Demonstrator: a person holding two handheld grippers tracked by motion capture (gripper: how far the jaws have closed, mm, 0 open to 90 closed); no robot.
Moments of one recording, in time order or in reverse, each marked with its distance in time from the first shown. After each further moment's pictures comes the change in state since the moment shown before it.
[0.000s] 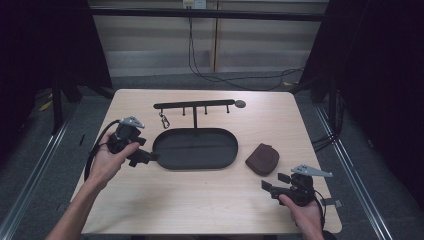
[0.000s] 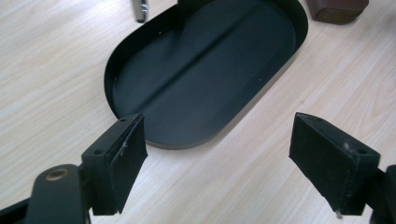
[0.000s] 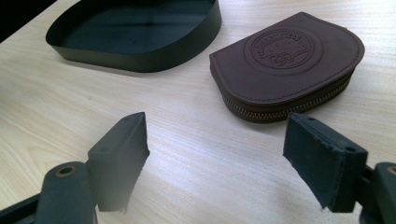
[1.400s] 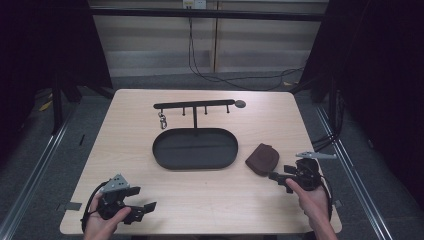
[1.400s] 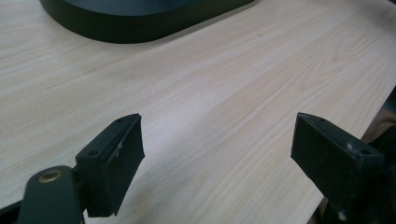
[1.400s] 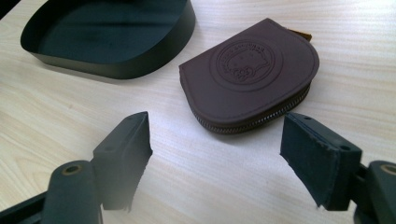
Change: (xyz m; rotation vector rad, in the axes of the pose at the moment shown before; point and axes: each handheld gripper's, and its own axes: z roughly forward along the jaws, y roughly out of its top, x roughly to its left) left arm -0.058 -0.132 0.009 -0.156 -0.043 -0.130; right arm -0.021 0.038 -0.002 0.124 -0.034 0.038
